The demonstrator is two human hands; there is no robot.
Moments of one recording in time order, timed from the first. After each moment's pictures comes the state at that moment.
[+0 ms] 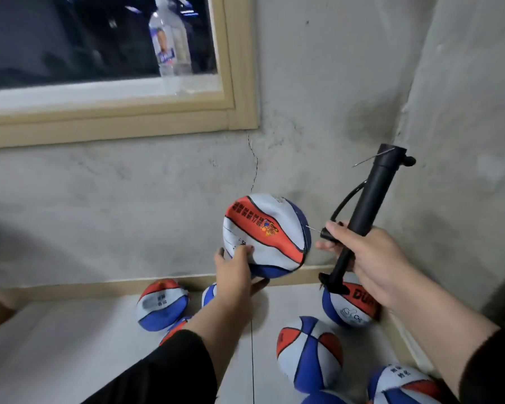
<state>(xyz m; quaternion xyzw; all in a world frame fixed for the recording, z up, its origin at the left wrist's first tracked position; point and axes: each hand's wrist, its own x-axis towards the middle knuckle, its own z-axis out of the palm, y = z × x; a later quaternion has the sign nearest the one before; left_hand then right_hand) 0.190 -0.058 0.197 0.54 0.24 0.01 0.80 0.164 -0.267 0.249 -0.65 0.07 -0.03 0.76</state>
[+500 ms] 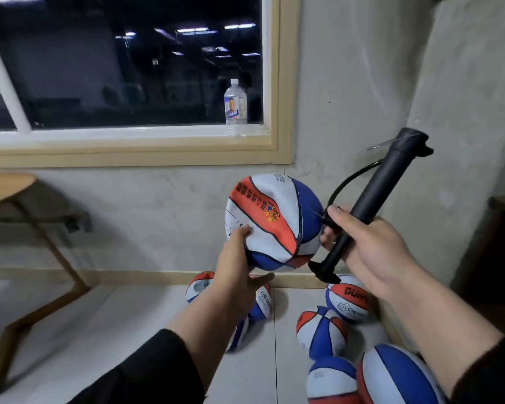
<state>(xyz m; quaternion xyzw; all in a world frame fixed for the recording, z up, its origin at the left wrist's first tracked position) -0.020 0.014 0.338 0.51 0.16 0.00 0.84 -0.029 -0.186 0.383 -0.53 -0.08 -0.03 0.84</state>
